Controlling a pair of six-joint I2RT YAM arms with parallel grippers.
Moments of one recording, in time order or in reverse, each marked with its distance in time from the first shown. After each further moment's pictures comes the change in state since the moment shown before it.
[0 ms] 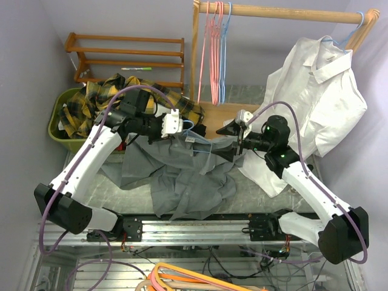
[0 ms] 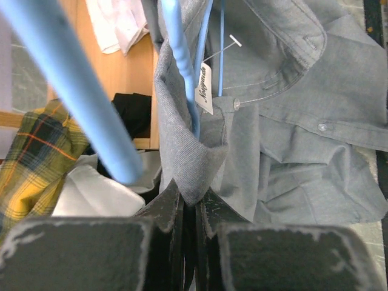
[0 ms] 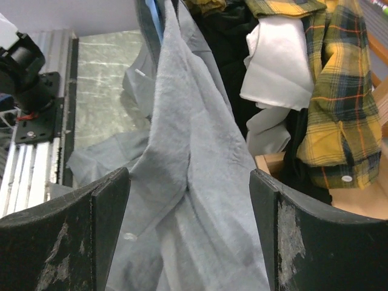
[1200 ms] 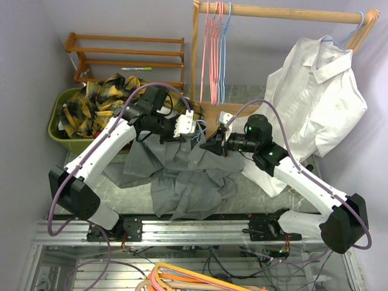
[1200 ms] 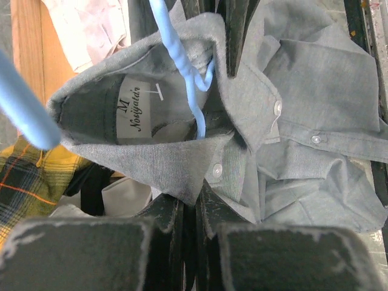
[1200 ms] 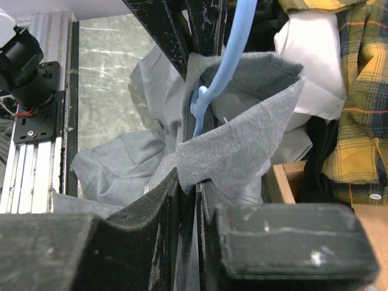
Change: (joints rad) left arm -0.098 0.146 0.077 -0.021 -0.006 0.003; right arm 0.220 0.086 0.093 -0.103 0.212 -0.056
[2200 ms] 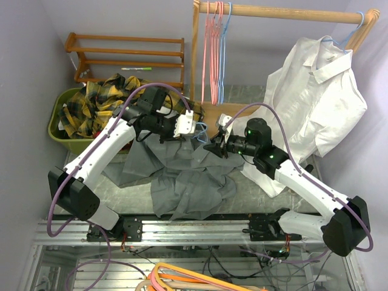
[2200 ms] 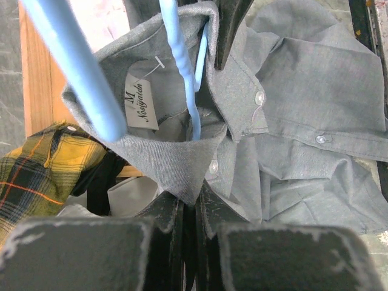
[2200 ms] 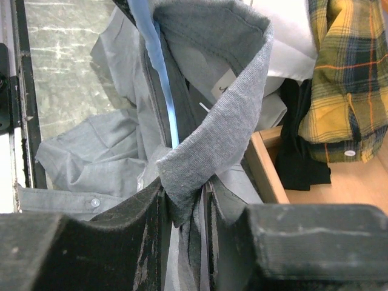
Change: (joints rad) left arm -0.006 -0.003 0.000 0.013 0.000 0.014; right arm 0.011 -0.029 -0.034 -0.042 0.160 -0.042
